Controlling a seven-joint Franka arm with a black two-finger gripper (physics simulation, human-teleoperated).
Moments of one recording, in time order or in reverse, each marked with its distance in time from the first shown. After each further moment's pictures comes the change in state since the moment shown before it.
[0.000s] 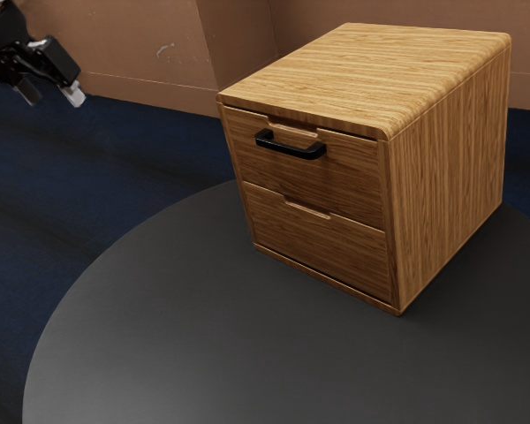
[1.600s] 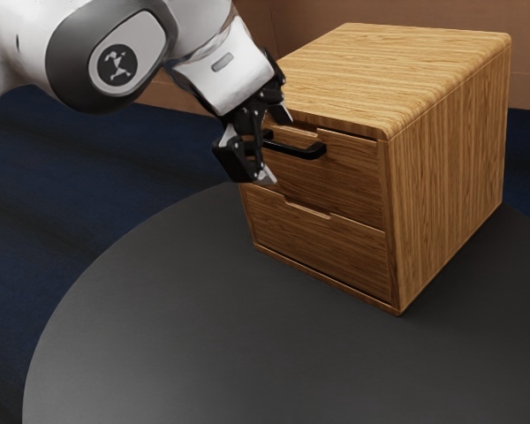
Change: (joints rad) arm -0.167 -0.045 -0.445 -0.305 0.153 0.342 0.888
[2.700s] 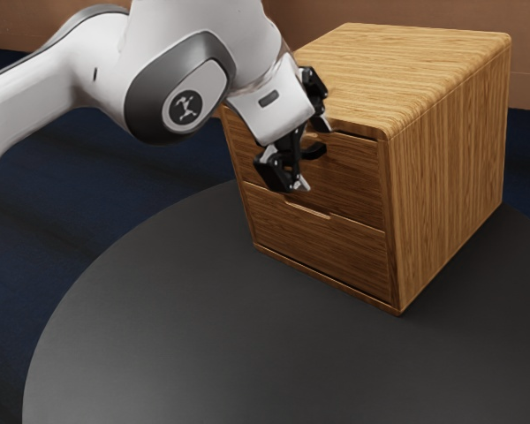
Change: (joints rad) arm 0.029 0.110 -0.046 -0.013 0.089 0.165 0.096
